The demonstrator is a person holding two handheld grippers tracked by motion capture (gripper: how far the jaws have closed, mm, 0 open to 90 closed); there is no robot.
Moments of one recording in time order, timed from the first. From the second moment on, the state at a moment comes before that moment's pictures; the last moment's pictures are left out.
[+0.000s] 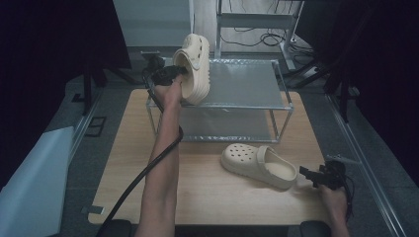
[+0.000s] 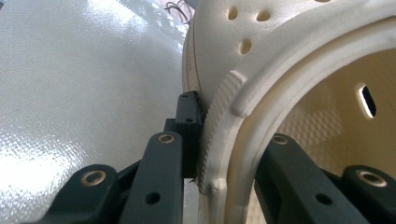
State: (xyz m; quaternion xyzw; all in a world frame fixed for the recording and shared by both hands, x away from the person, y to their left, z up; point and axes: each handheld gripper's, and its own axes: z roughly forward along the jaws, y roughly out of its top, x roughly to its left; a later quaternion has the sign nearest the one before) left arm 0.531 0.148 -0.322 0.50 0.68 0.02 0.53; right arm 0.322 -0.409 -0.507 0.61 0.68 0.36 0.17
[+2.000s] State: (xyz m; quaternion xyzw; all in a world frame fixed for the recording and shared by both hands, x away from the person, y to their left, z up) left arm 0.537 0.121 -0.325 0.59 0.62 0.02 0.52; right arm 0.322 -0.409 -0.508 0.61 0.68 0.37 0.16
